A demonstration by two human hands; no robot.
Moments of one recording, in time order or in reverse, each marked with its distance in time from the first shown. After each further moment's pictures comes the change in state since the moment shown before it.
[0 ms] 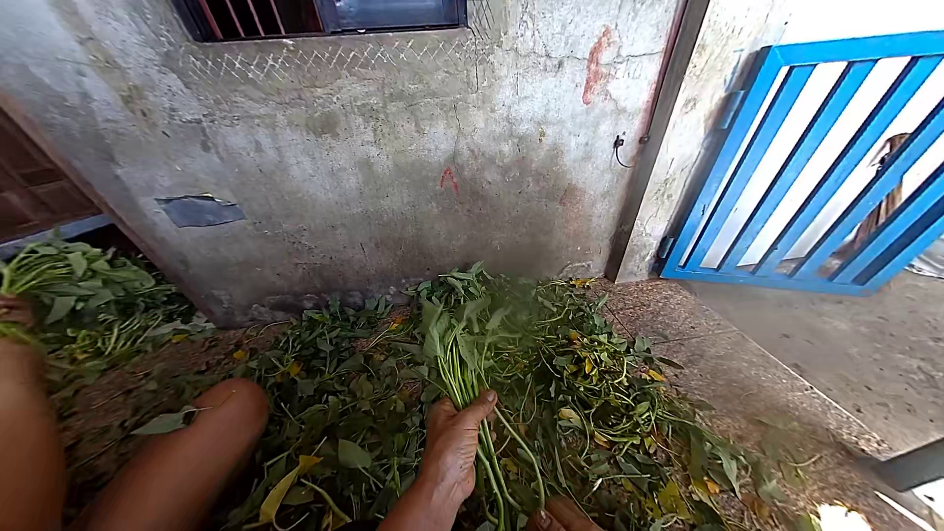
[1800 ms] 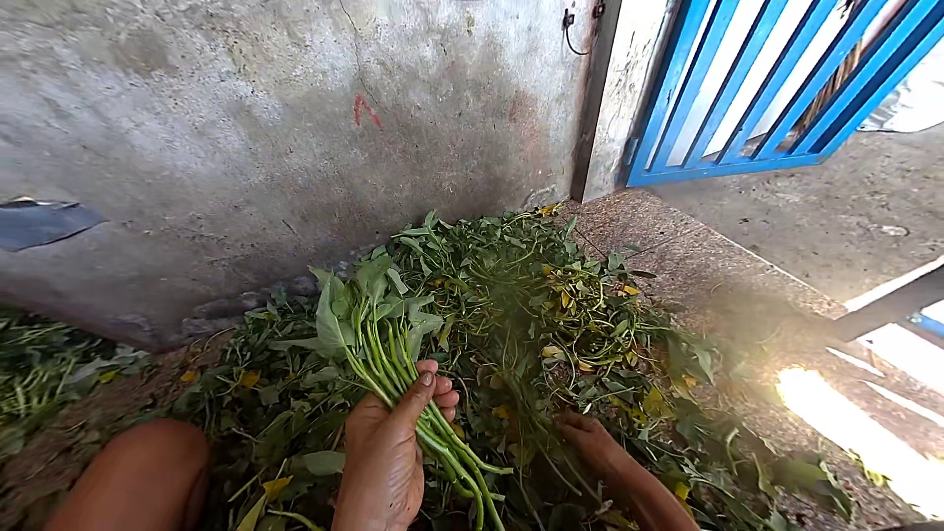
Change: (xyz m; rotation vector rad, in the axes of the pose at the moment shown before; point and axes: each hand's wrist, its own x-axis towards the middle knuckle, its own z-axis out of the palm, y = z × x) left_hand 0.007 0.014 -0.001 -0.008 -0.006 0.101; right_hand 0.064 0.175 -0.039 0.263 0.108 0.581
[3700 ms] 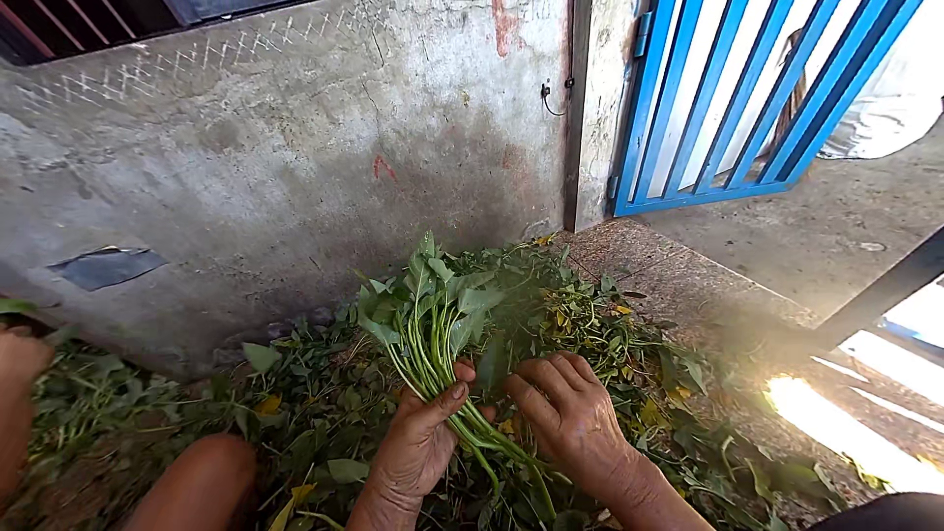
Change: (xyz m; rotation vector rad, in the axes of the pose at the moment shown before) left_hand -0.009 -0.004 -0.018 -0.353 -0.694 -0.028; right_hand -0.129 -0.182 0.041 -0.940 0.757 -1.491
